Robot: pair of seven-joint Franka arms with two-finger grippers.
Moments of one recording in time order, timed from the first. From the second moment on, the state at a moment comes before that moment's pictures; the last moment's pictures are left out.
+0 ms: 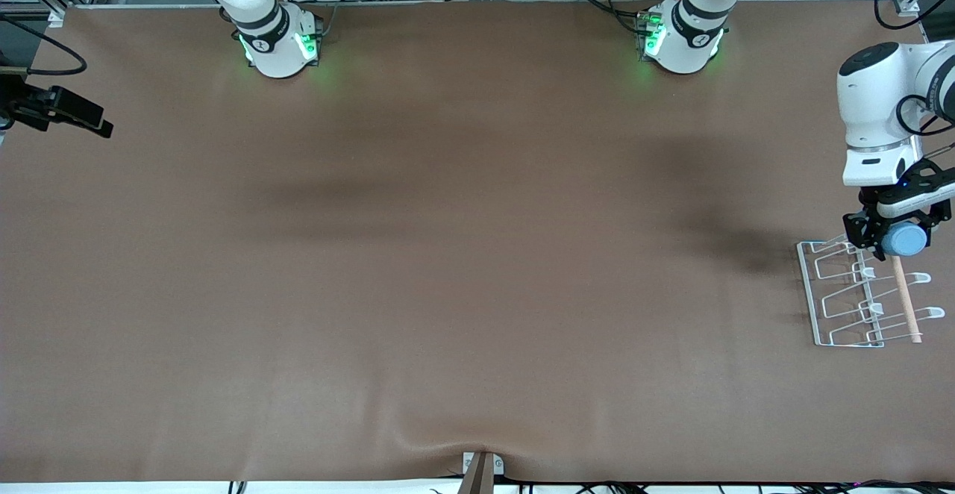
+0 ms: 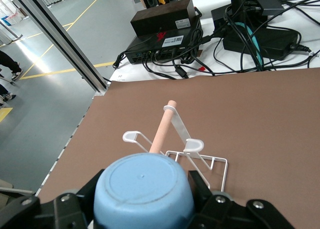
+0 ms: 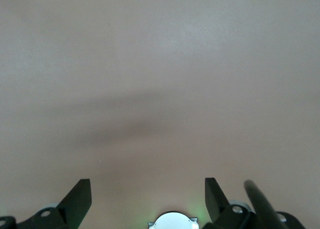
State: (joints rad) left arm 0.46 0.09 -0.12 -2.22 1.96 2.95 -1.66; right arm -0.03 -0.03 -0.02 -1.54 0.02 1.40 0.08
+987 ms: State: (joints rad) left arm 0.46 0.15 -0.12 -2.21 1.97 2.92 -1.68; right arm -0.04 -0.03 -0.02 -1.53 0.02 1.40 0.08
